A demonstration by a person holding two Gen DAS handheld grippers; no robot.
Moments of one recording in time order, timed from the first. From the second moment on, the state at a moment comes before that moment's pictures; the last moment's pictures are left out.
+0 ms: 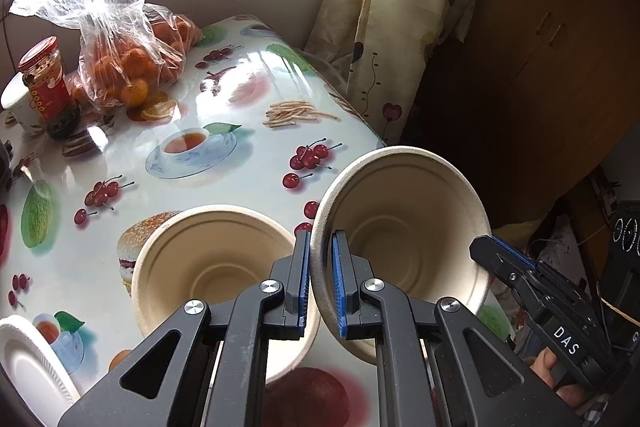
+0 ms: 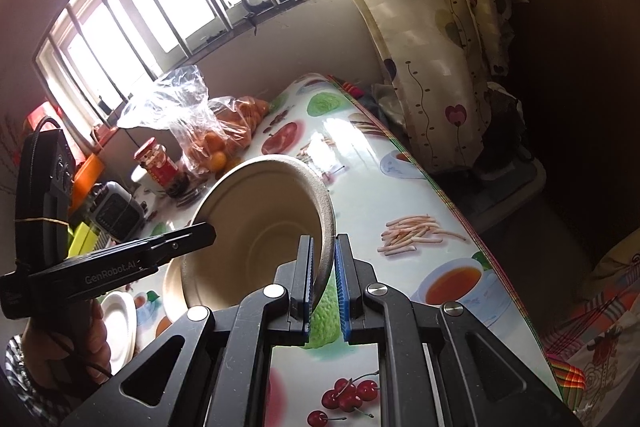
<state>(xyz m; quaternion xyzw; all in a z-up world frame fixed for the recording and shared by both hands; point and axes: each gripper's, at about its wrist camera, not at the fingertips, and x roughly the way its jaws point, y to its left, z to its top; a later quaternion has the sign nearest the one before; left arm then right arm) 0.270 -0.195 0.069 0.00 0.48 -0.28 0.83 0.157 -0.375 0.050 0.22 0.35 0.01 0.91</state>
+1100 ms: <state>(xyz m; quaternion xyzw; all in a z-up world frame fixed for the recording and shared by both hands) 0.279 -0.113 0.069 -0.05 0.48 -0.22 0.85 0.202 -0.309 0.055 0.18 0.37 0.08 0.91</state>
